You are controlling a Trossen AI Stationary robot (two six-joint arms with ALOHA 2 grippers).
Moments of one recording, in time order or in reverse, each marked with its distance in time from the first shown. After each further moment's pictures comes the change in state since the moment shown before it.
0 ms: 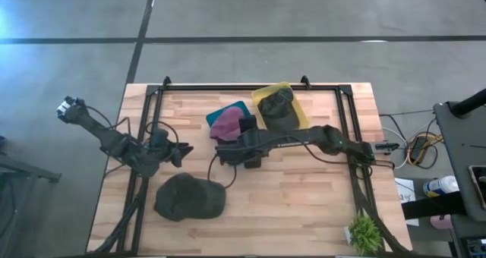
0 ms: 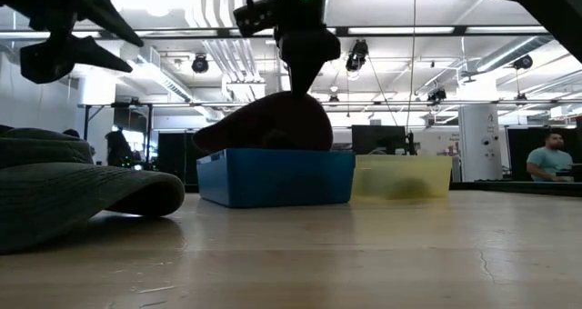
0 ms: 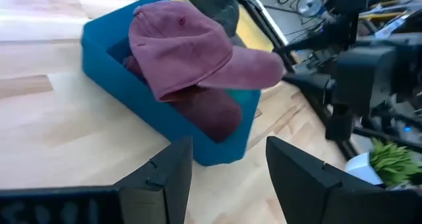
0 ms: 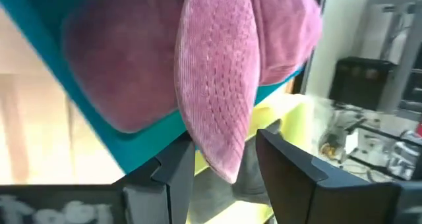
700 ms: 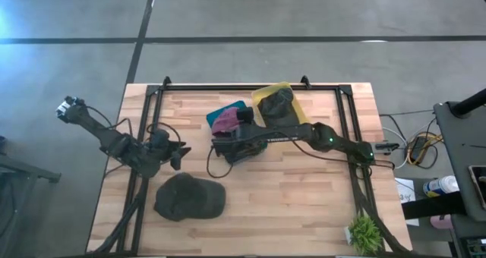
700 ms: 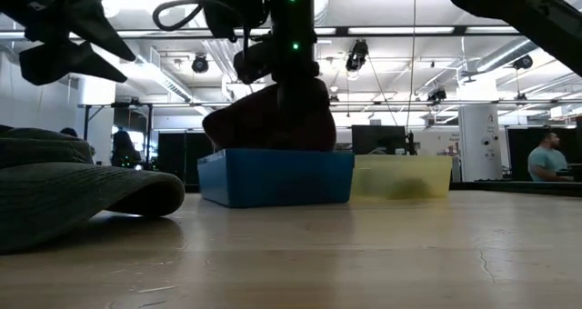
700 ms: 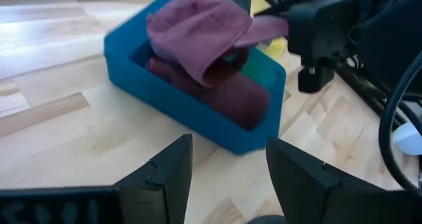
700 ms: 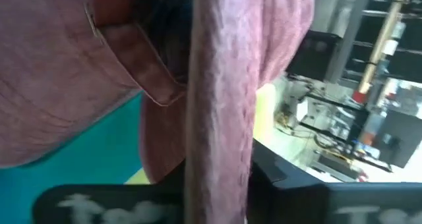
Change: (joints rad) left arm -0.001 -0.006 0.000 -0.105 0.023 0.118; right arm -0.084 0.104 0.000 0.011 0.187 -0.032
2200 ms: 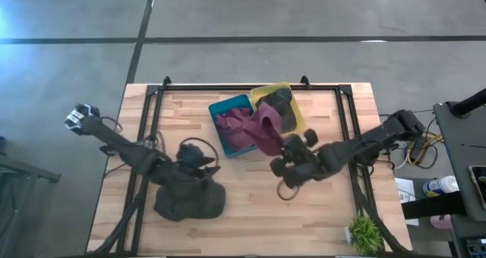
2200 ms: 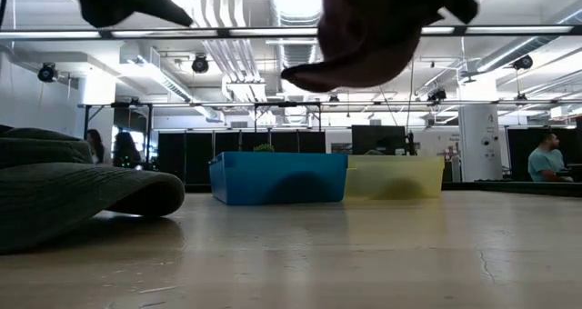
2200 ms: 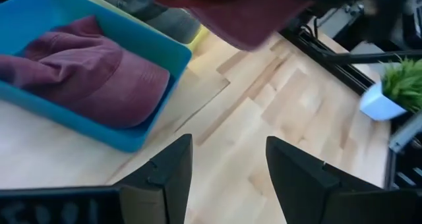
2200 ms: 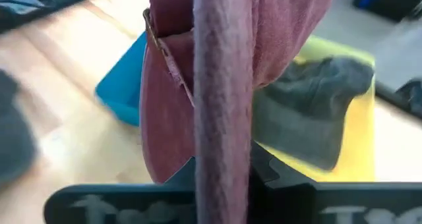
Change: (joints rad) left arm 0.040 0.563 0.425 0.187 0.100 0.224; right arm 0.355 -0.928 -1.112 0.620 0.106 1.090
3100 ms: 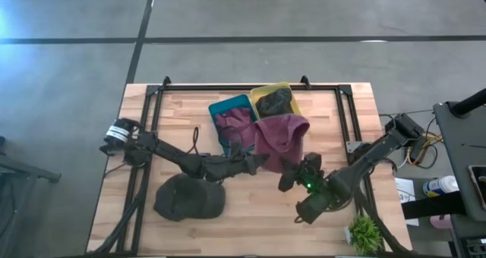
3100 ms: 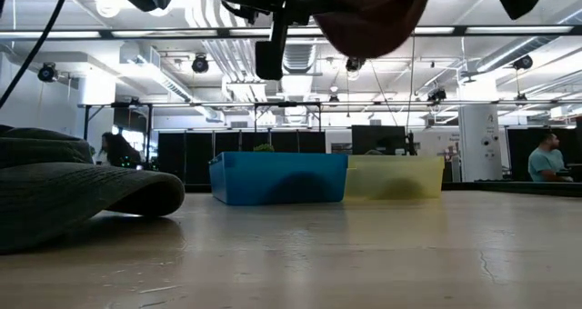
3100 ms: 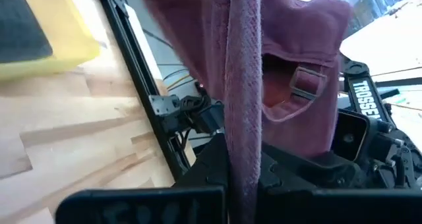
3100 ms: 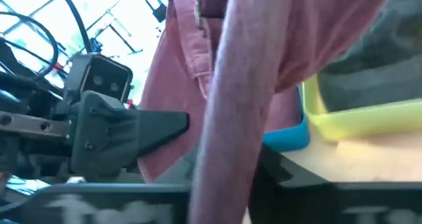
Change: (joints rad) left arm 0.256 0.512 0.000 1.321 0.125 -0.067; right arm 0.262 0.052 -0.021 0.047 0.324 0.754
